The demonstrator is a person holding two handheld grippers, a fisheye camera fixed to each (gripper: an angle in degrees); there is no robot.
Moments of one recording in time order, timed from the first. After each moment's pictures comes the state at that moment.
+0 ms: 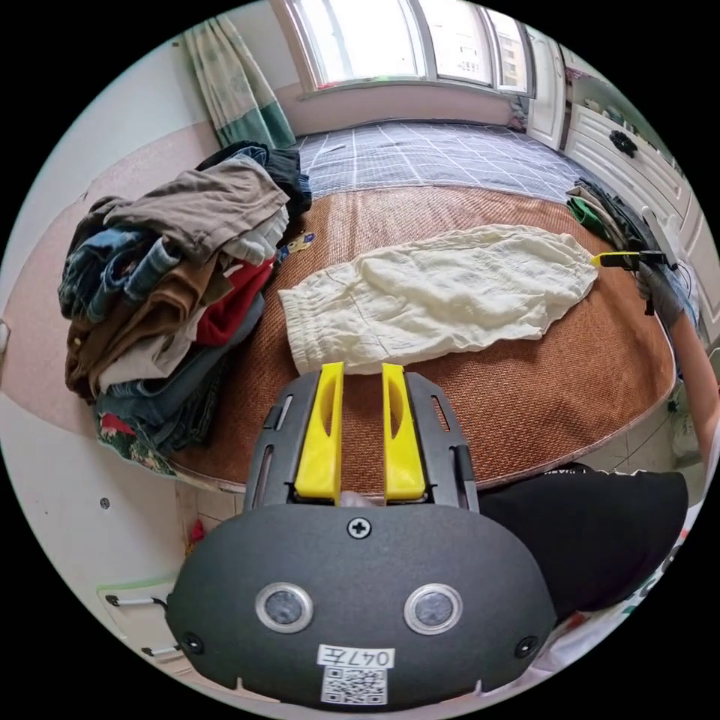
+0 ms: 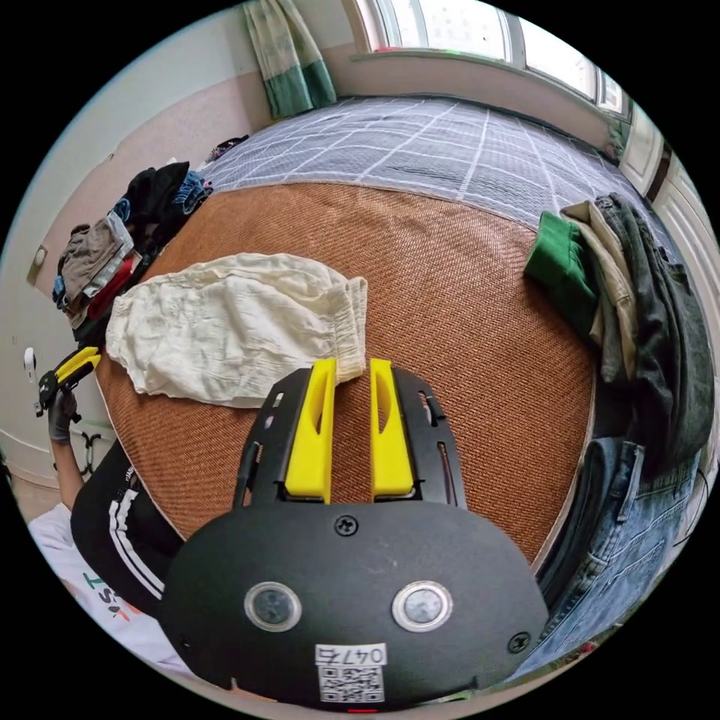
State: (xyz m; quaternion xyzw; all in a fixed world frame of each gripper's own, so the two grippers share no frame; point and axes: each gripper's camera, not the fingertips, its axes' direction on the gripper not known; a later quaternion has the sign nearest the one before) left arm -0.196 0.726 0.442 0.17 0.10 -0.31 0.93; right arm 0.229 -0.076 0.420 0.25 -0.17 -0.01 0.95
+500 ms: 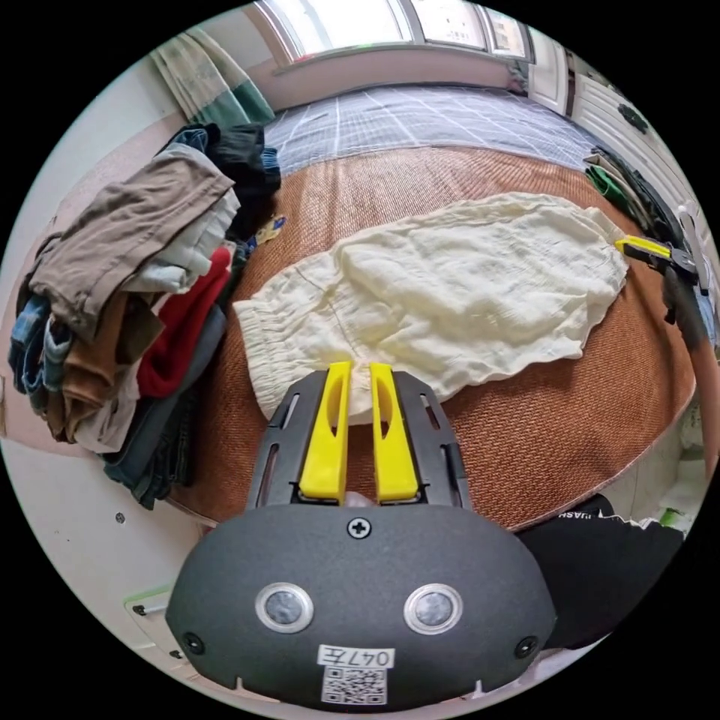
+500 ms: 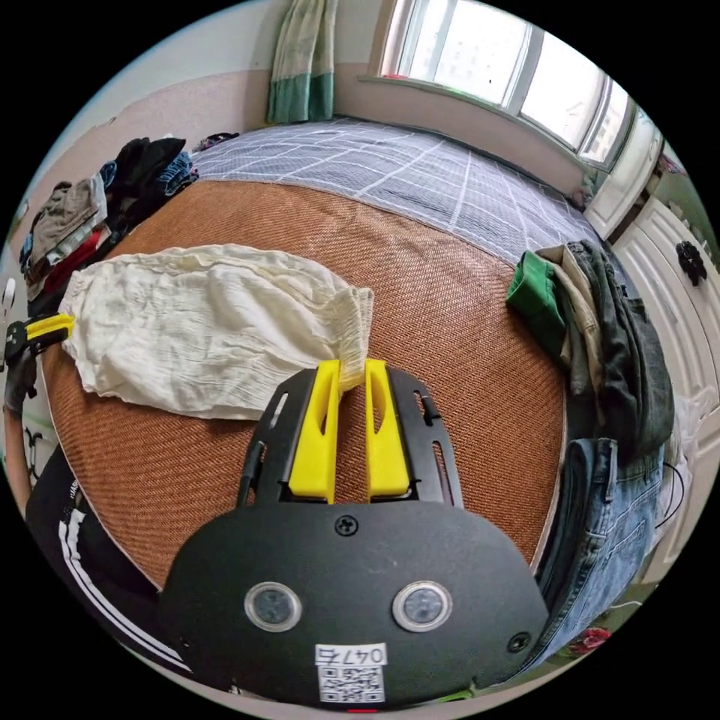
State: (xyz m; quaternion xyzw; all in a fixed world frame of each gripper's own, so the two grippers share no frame) left arm -0.184 0.519 0.426 0.10 0.12 -0.27 0.95; right arm 0.178 -0.029 0.408 0.31 -0.06 -0.01 0.95
